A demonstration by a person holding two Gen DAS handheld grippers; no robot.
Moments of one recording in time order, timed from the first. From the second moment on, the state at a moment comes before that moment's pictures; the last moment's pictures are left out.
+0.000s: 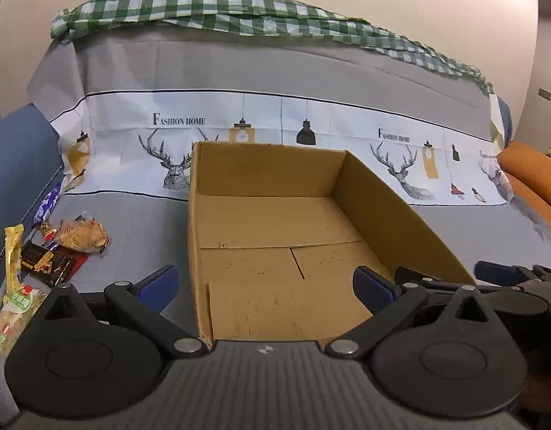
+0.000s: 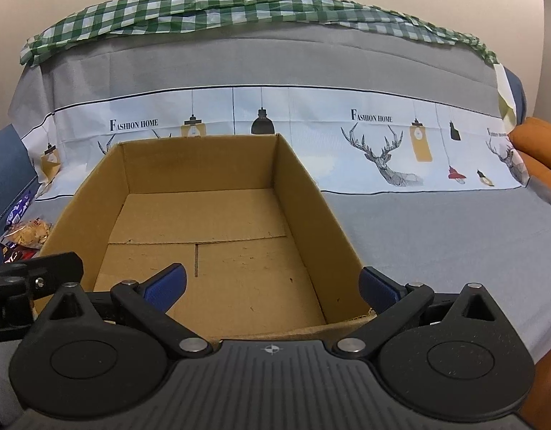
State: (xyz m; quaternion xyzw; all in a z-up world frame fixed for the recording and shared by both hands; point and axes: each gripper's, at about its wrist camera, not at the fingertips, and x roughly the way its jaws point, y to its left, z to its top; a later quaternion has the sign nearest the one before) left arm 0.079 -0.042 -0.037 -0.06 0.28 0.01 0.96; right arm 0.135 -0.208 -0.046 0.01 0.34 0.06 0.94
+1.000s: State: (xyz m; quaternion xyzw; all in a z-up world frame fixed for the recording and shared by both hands) left arm 0.079 -0.038 -0.033 -0.07 0.27 -0.02 0.96; right arm 0.125 -0.203 -0.047 0.02 0.32 0.10 0.94
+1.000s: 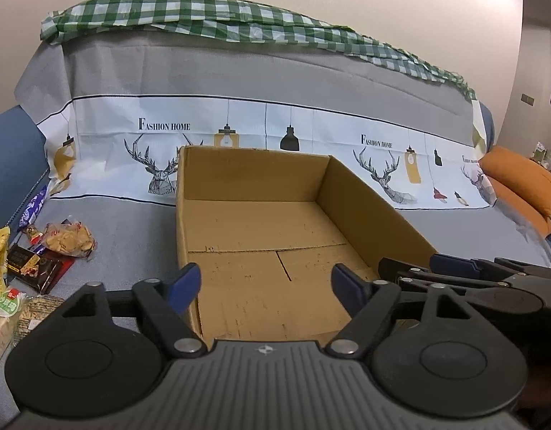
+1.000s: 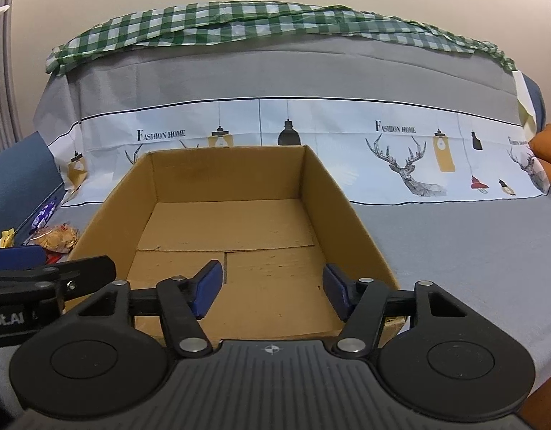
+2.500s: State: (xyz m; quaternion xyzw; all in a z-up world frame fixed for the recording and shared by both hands) left arm 0.087 0.234 -0.088 -0.20 0.41 0.00 0.89; right arm 0.051 -0.050 -0.045 -0.02 0.28 0.34 0.90
